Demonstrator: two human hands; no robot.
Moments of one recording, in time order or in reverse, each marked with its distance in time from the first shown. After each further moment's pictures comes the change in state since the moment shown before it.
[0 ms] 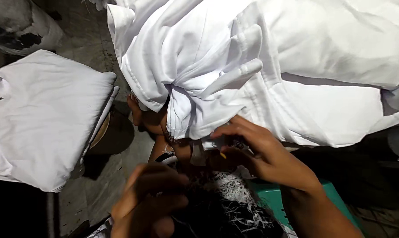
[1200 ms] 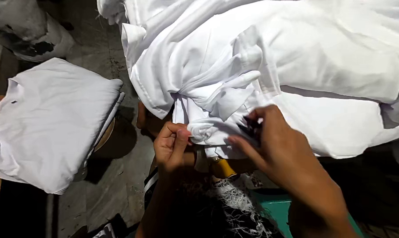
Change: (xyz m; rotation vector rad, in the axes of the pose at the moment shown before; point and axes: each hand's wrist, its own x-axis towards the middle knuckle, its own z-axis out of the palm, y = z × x) left_hand 0.026 -0.064 0.068 -0.637 0.267 -0.342; right_hand 0.004 -0.020 -0.007 -0.677 0.206 0.255
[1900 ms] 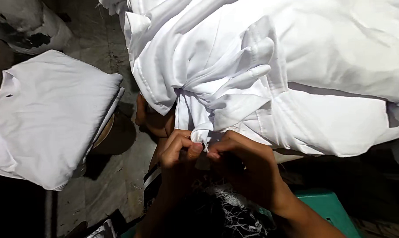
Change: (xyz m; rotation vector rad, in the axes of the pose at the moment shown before) left_hand -0.022 0.006 -0.006 0.385 -0.067 0.117; right_hand -0.007 -0.034 0.036 0.662 0.041 -0.226
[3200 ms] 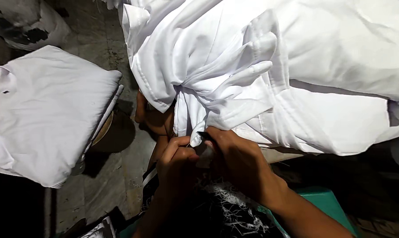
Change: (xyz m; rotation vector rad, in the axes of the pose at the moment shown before) left_hand -0.013 -0.003 -0.010 0.309 -0.056 0.219; right_hand 0.004 0.004 0.010 -0.567 0.019 -0.072
